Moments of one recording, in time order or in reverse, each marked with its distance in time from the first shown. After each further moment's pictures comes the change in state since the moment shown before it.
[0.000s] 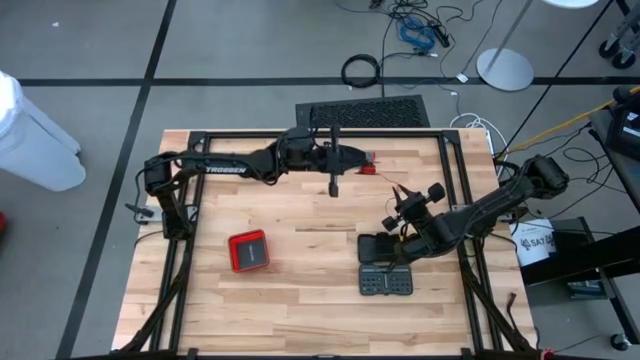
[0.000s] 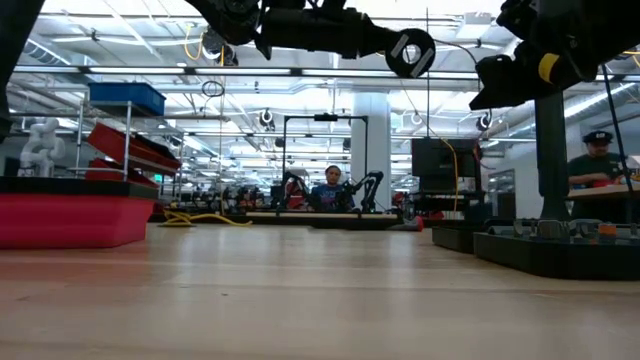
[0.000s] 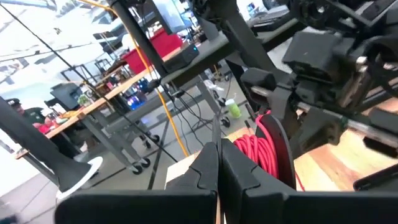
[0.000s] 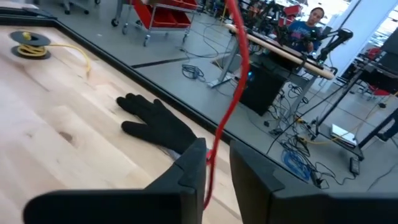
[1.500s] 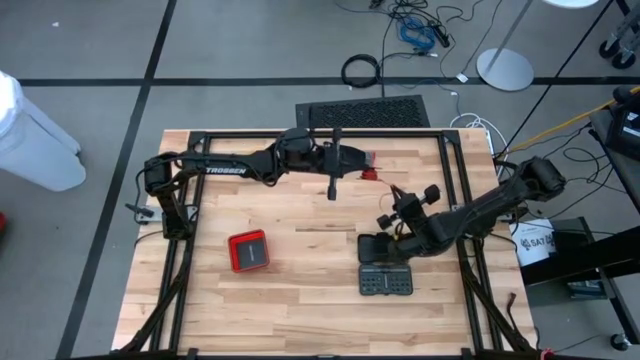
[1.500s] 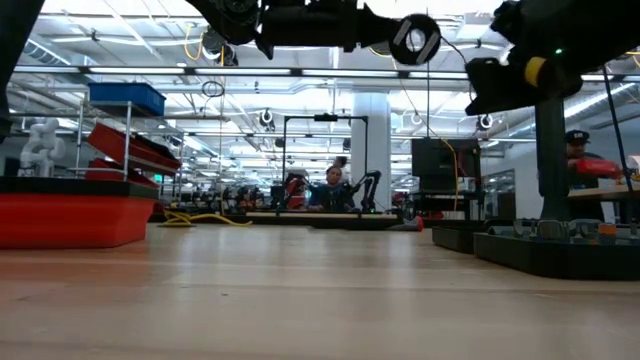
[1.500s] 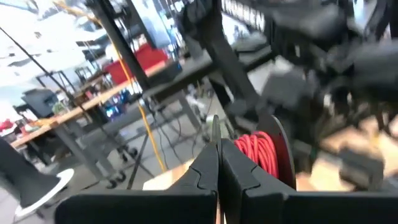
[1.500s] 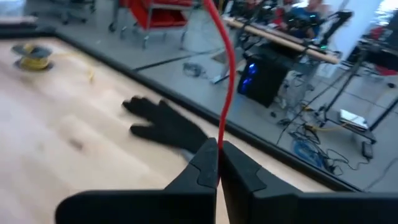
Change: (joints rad) left arm -0.006 0.000 0.000 0.032 0.091 -0.095; right arm -0.034 0.042 0.000 0.091 -0.010 0.041
